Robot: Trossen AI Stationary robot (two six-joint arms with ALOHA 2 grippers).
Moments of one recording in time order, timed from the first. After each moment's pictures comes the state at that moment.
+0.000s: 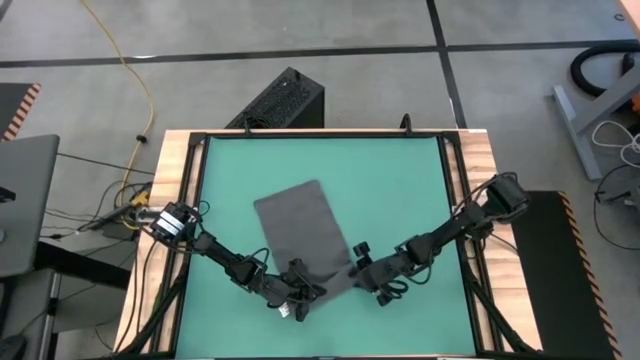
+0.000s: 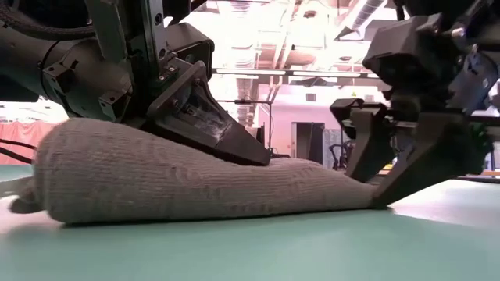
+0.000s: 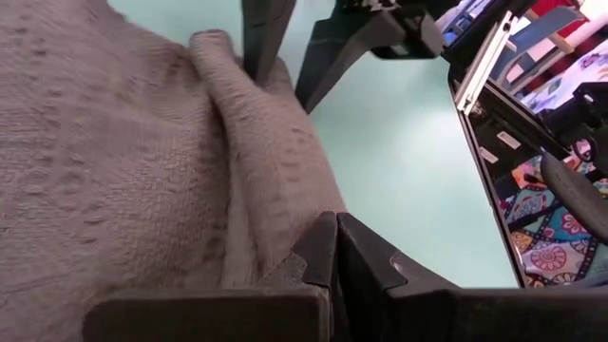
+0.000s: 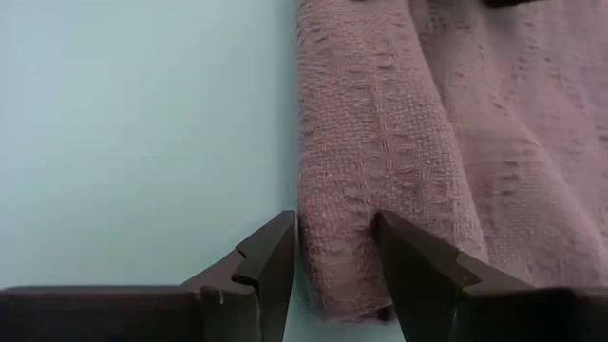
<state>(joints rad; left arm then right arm) -0.53 2.07 0.82 0.73 -0.40 -0.87 0.46 1.72 0.68 0.26 0.17 -0.12</state>
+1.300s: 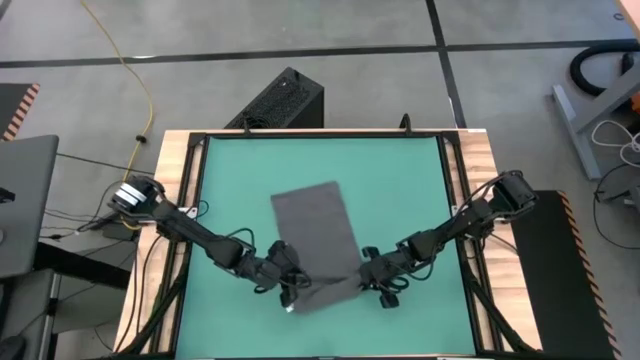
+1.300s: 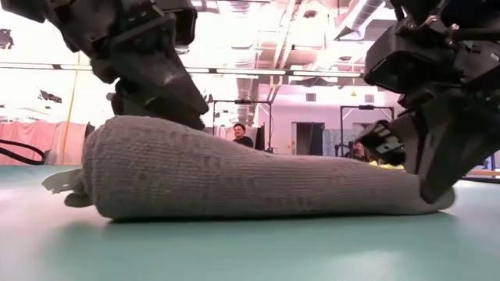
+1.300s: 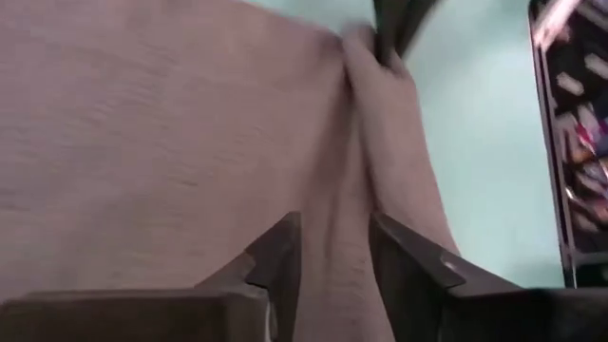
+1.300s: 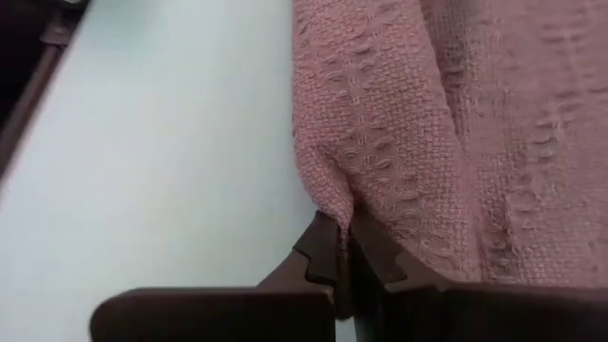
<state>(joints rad) -0.47 1.65 0.82 0.18 -0.35 -0.78 0.46 1.70 0.68 0.09 -0.07 0.29</state>
